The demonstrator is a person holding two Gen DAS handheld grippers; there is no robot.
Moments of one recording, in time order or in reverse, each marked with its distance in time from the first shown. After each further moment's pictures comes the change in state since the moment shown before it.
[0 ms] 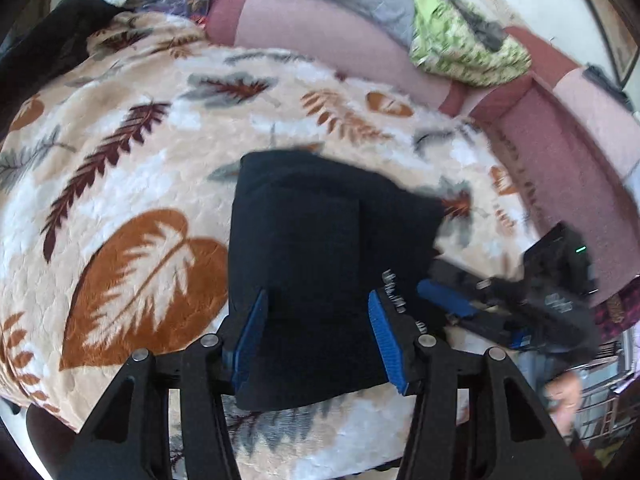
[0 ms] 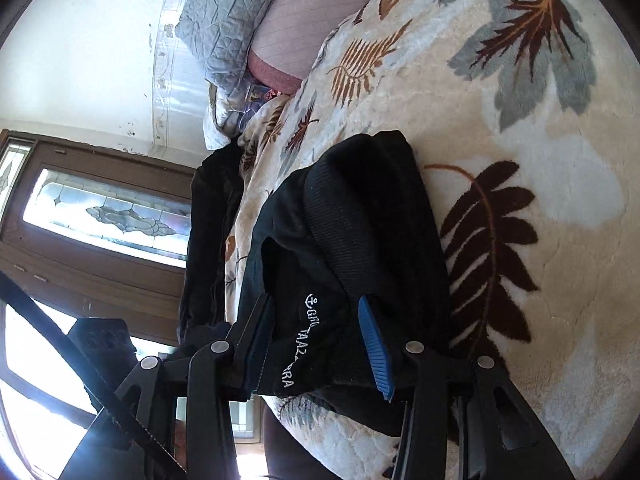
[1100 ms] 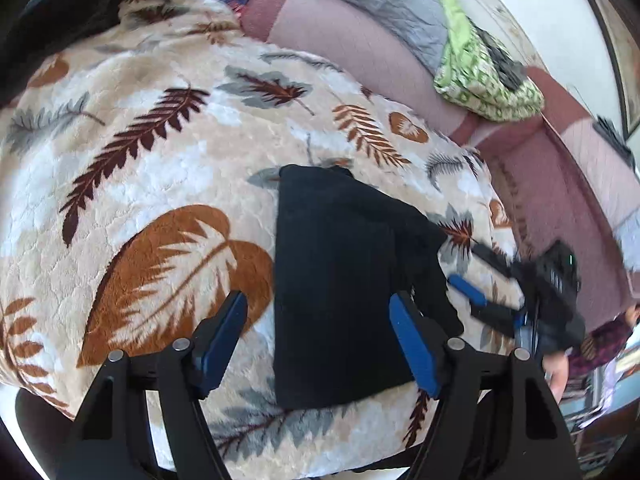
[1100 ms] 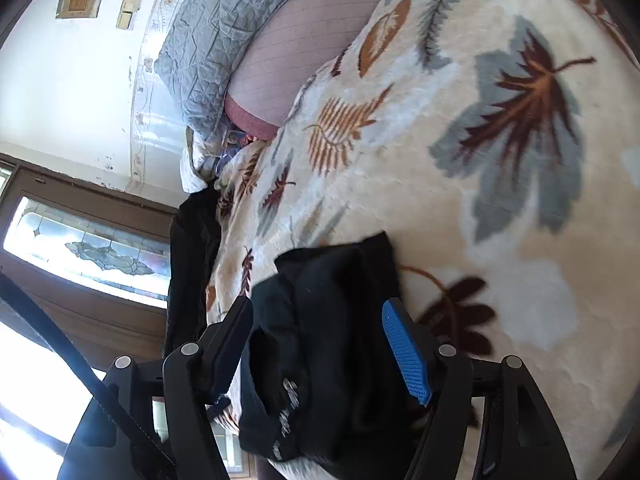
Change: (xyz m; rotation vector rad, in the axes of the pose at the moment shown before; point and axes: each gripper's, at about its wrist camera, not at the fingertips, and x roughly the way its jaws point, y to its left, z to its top) left arm -0.020 0.051 0.018 -0.168 -0.004 -0.097; right arm -0.021 0.006 0.047 0.038 -0.107 -0.104
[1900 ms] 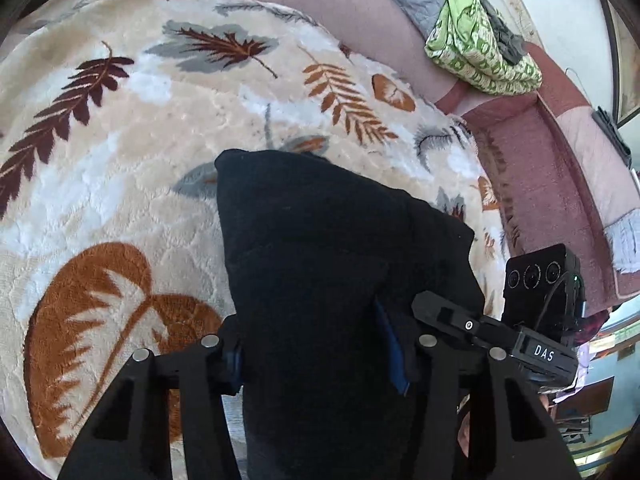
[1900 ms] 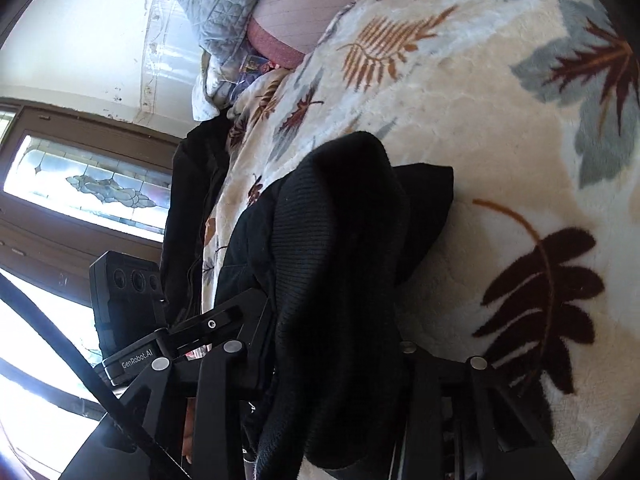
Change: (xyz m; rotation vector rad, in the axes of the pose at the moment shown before) left arm 0.070 -0.013 0.044 0.032 0.160 -0.116; right arm 0.072 0.020 -0.016 -0.132 0.199 0.034
